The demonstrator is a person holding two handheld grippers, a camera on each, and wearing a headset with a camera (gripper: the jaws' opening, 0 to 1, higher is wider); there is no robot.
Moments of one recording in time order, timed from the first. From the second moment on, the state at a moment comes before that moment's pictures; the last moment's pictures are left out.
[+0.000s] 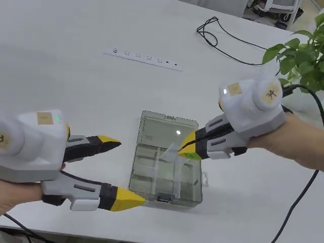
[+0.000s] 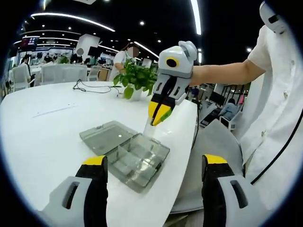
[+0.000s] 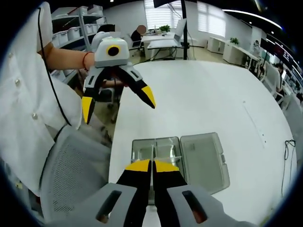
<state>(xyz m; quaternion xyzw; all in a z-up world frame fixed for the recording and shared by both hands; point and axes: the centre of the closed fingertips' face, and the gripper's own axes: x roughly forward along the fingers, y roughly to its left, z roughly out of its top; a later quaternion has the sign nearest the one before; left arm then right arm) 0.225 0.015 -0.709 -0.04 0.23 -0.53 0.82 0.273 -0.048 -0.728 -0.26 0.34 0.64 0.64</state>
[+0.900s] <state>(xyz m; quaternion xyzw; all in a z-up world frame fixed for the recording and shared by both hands) 0.226 0.011 -0.712 -0.04 0.23 -0.53 0.82 0.277 -0.058 -0.760 -0.25 0.35 0.63 0.65</state>
